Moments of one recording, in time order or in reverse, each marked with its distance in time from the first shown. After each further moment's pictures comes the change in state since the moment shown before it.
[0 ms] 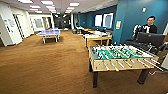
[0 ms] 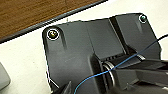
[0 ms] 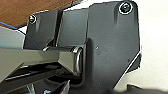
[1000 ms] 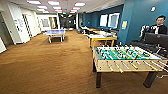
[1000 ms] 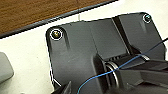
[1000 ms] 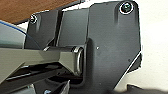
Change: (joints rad) left arm -0.003 0.021 -0.046 -0.001 0.000 -0.003; right arm 0.000 0.000 0.000 0.000 0.000 0.000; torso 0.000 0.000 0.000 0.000
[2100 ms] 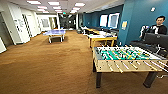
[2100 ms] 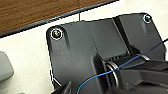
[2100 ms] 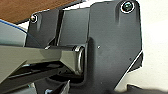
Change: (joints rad) left arm 0.008 0.000 0.000 -0.001 0.000 -0.008; right arm -0.005 0.006 -0.002 0.000 -0.001 0.000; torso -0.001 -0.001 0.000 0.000
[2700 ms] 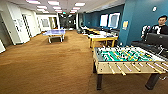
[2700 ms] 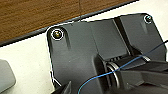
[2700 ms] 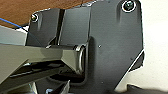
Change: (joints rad) left arm -0.010 -0.002 0.000 -0.001 -0.001 0.000; right arm 0.003 0.002 0.000 -0.001 -0.001 0.000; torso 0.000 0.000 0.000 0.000
